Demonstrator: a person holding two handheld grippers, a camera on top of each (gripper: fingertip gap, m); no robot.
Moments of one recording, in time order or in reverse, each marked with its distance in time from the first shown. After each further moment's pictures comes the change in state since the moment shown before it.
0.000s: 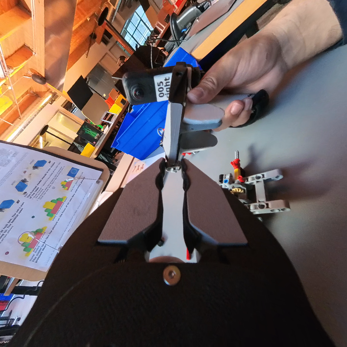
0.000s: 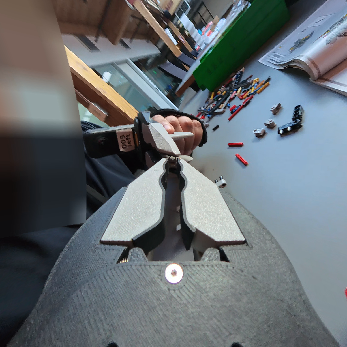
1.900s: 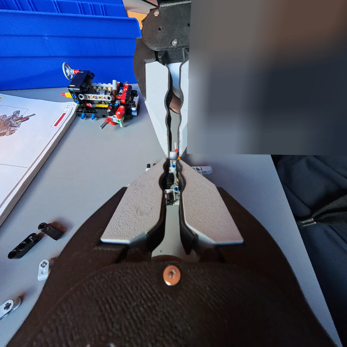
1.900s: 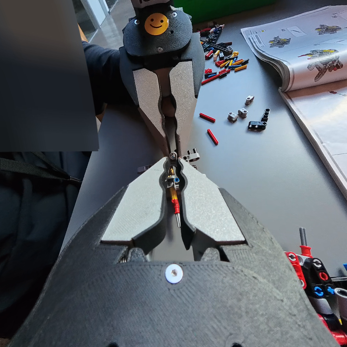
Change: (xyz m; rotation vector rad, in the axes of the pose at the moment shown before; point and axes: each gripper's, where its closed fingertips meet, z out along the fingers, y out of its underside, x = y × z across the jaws) left arm 0.040 0.018 -0.012 -0.052 0.612 -0.716; right arm 0.017 0.039 -0.005 -0.343 0.344 -0.528
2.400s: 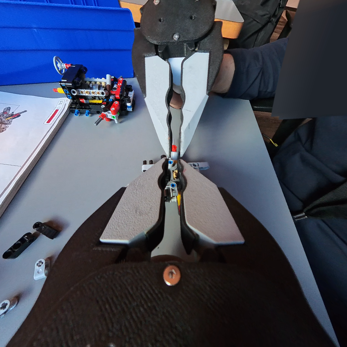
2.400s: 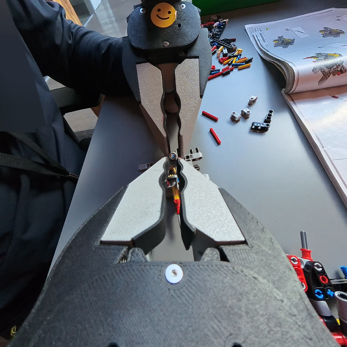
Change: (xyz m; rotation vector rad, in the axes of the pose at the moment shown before) left arm 0.004 0.004 0.000 -0.024 0.020 0.004; right arm -0.004 0.003 0.003 -0.032 0.018 -0.049
